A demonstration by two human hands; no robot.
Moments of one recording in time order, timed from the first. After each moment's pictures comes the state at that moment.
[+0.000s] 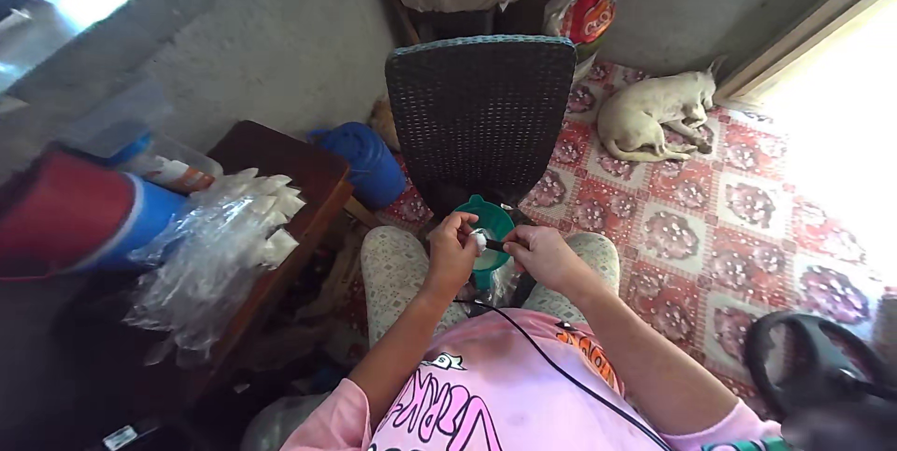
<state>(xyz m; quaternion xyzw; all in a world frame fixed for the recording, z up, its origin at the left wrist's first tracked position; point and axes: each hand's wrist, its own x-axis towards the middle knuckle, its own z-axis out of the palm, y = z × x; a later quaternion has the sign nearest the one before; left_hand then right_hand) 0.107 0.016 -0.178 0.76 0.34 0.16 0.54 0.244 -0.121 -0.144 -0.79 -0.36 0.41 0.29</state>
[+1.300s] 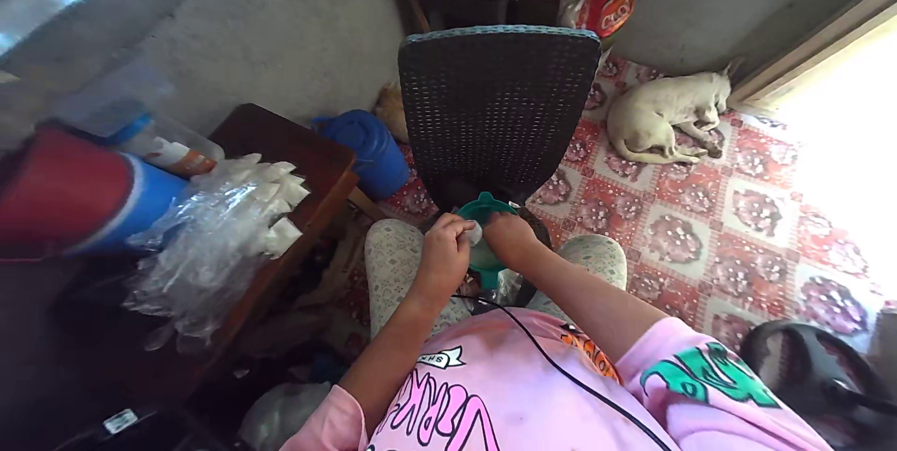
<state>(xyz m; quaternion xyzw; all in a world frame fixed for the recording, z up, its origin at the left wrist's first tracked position) 0.084 0.032 -0.166 0.85 0.32 0.13 0.40 0.227 -0.043 -0.199 -0.80 -0.55 0.25 -0.03</state>
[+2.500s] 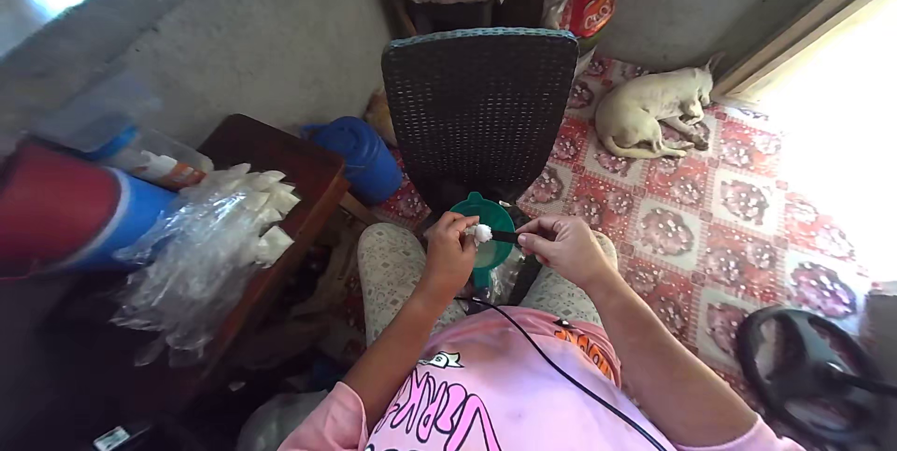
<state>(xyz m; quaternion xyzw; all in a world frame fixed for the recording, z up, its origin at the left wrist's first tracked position) 0.100 0.017 -0.177 0.82 0.30 0.15 0.47 0.252 -0.141 -0.131 -0.75 -0.26 0.38 0.48</state>
